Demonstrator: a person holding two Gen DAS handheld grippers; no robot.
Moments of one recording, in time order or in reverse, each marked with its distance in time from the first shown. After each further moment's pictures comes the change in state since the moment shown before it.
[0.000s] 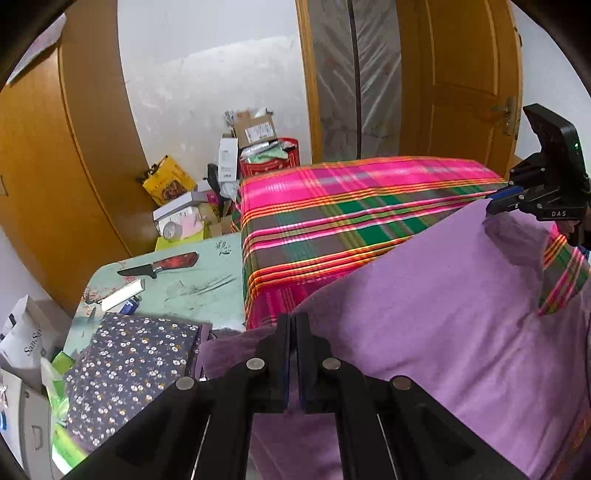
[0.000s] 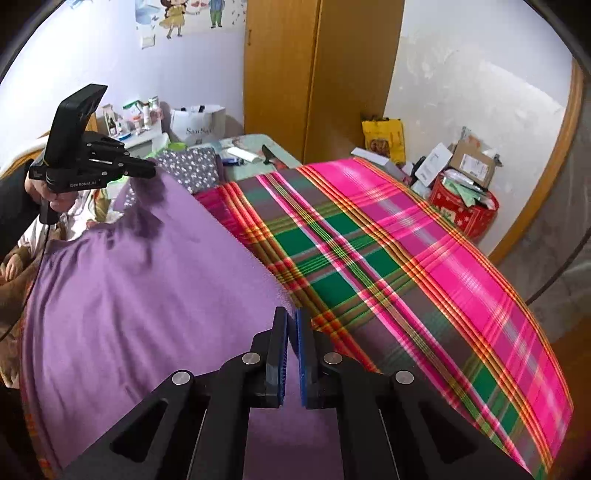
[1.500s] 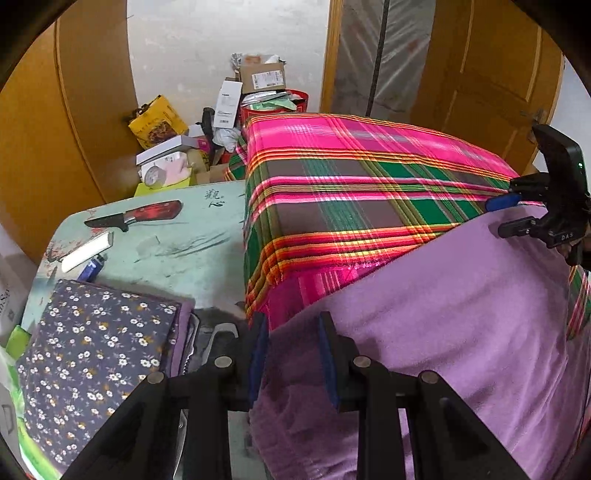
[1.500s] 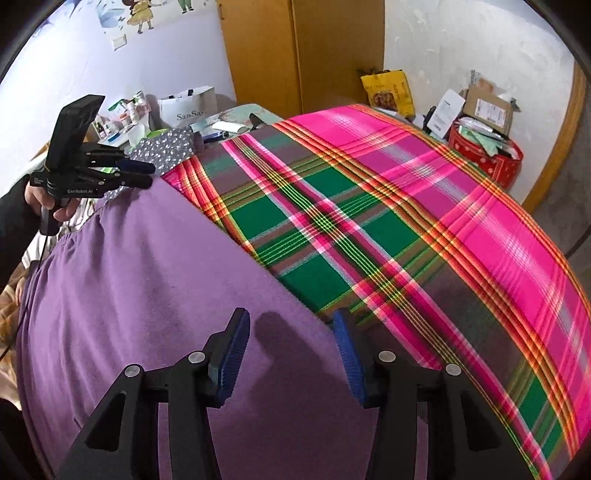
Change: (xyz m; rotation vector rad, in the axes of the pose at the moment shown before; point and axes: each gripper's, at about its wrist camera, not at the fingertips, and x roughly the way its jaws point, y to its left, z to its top) left arm 0.105 0.051 0.000 -0.115 0.175 -0.106; right arm 0.099 -0.057 0.003 0.123 0.144 0.122
